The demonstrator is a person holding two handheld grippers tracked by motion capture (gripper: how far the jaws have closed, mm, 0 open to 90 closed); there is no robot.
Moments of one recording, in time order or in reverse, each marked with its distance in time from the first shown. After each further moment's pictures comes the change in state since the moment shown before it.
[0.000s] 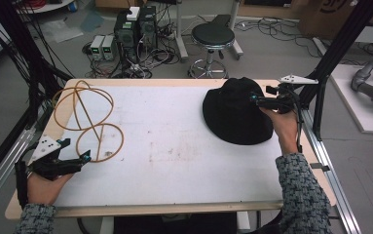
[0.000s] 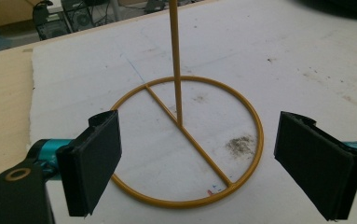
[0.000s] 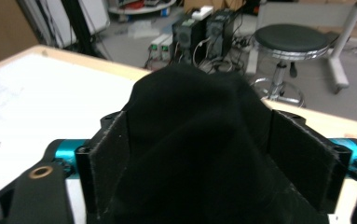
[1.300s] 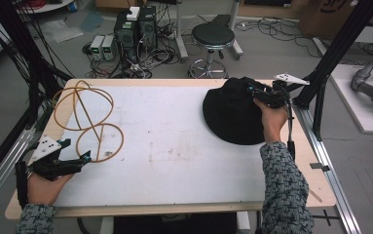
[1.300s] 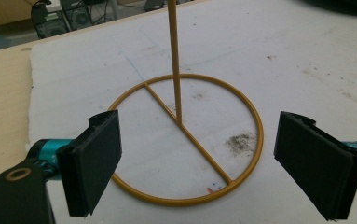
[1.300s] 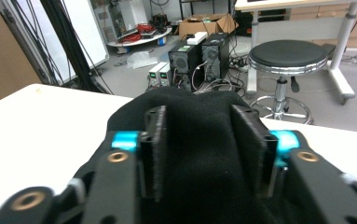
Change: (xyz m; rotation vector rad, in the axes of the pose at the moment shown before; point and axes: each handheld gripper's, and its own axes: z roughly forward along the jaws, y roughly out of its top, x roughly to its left) left arm 0.000 -0.001 0.000 0.005 -0.002 0.006; right arm -0.011 -0.009 0.038 -0.105 0.003 0.090
